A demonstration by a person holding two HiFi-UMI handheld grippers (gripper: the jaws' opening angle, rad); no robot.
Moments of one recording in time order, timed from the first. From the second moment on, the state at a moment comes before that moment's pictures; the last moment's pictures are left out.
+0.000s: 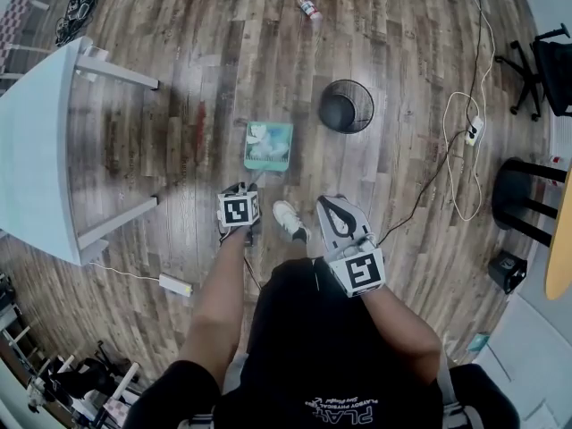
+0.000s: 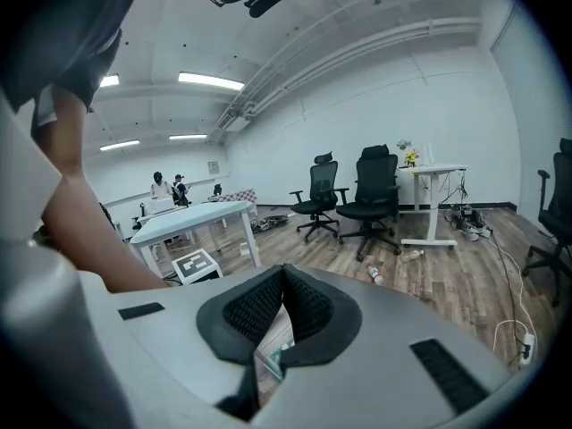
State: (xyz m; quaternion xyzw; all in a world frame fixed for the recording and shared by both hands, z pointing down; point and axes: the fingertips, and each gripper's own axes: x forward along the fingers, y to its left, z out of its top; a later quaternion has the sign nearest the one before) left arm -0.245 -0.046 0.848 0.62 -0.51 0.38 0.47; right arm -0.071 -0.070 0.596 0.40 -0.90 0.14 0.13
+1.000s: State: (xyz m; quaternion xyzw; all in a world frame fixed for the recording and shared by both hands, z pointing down) left arm -0.224 0.000 0.783 0.61 -0.59 0.37 0.37; right arm 0.008 -0.039 0.575 0.40 -0.90 0.11 0.14
